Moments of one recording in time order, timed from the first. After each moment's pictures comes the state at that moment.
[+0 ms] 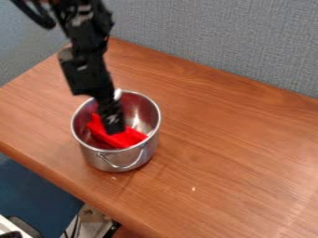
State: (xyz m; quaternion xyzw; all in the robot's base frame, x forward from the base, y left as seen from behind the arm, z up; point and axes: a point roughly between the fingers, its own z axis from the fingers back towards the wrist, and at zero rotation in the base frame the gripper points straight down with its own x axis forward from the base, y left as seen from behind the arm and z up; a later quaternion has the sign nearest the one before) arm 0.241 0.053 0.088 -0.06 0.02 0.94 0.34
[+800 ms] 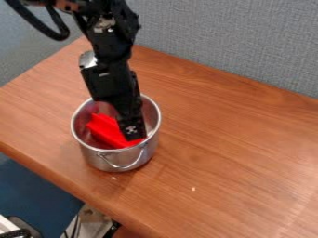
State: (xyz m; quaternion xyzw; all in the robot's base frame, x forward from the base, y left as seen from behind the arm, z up) arm 0.241 0.029 0.075 -0.09 0.00 0.89 0.44
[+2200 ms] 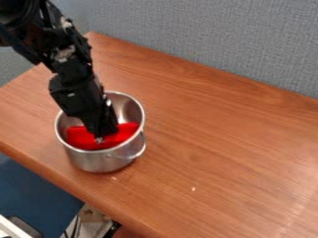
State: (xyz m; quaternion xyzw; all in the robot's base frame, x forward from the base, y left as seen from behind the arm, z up) arm 0.244 0.089 0.034 -0.13 -0.01 0.90 0.41
